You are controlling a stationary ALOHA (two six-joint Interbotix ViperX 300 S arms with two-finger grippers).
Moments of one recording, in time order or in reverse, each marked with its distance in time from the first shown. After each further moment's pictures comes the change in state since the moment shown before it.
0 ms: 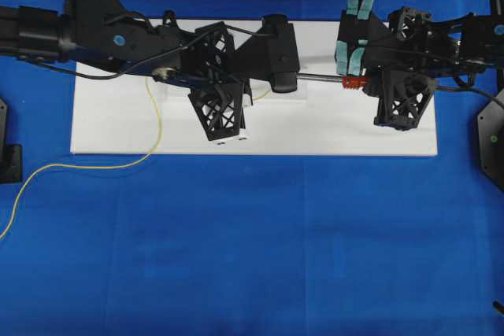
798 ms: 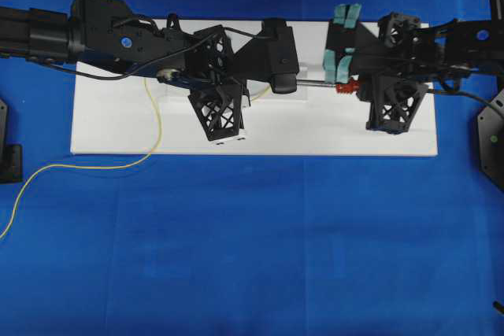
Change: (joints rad) left arm 0.008 0.017 0.009 0.000 0.012 -0.009; right arm 0.023 0.072 -0.026 -0.008 -0.012 -0.002
